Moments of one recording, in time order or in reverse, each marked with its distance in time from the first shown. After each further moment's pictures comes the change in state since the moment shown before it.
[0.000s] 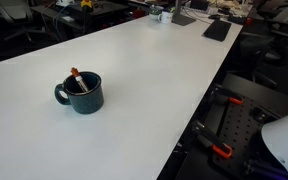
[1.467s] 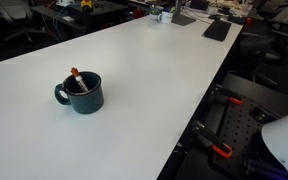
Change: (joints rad) arm 0.006 0.043 -0.033 0.010 -0.001 0.000 -0.001
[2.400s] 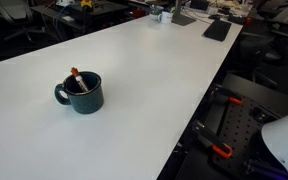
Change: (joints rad) arm 0.008 0.076 -0.038 0.047 0.000 0.000 -0.001
